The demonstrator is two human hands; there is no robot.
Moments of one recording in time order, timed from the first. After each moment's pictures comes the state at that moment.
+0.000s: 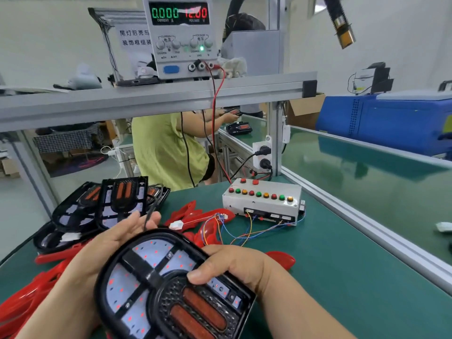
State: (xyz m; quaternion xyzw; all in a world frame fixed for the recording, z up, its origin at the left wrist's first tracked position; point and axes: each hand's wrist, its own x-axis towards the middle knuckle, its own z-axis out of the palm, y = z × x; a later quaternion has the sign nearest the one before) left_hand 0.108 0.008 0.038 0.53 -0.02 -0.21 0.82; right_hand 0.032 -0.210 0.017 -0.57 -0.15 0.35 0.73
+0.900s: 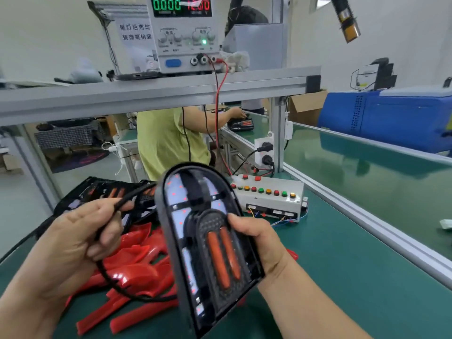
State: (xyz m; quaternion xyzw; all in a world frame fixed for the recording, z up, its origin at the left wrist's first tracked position) left_hand 0.098 0.056 0.046 0.61 -0.28 -0.03 0.74; right_hand 0.040 -0.229 0.010 -0.42 -0.19 0.19 0.87
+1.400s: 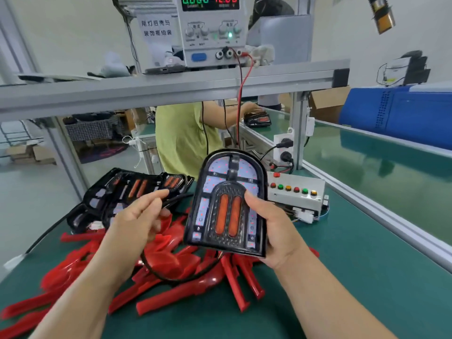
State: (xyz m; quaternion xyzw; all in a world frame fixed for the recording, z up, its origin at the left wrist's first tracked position) left_hand 0.085 0.018 0.030 0.77 -0.11 0.11 0.62; right_hand 0.053 -0.218 0.014 -0.39 -0.09 0.08 0.91
